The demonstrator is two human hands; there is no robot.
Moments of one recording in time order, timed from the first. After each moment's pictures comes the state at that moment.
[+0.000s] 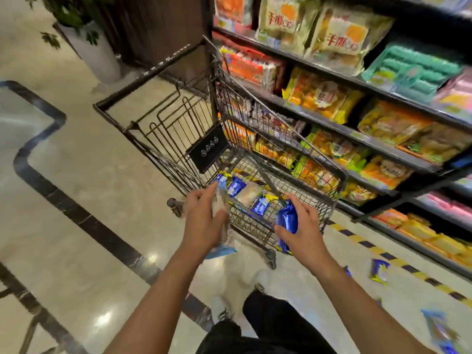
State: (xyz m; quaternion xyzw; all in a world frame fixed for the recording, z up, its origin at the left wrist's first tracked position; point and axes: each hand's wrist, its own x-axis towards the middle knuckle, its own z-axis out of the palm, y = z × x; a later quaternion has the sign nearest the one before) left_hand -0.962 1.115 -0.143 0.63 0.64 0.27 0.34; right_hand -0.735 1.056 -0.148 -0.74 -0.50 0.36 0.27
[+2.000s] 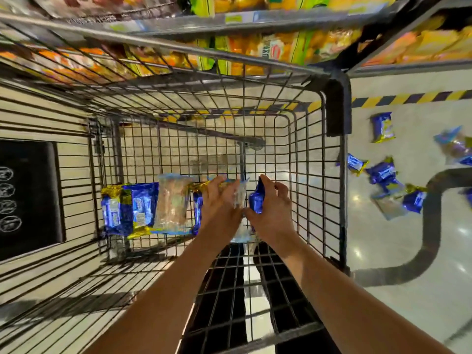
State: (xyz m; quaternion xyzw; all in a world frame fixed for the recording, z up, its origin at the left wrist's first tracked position) left_hand -0.717 1.288 -0.519 0.79 0.43 -0.13 0.42; right_hand -0.619 1.197 -0.495 -0.87 -0.17 0.40 0.21
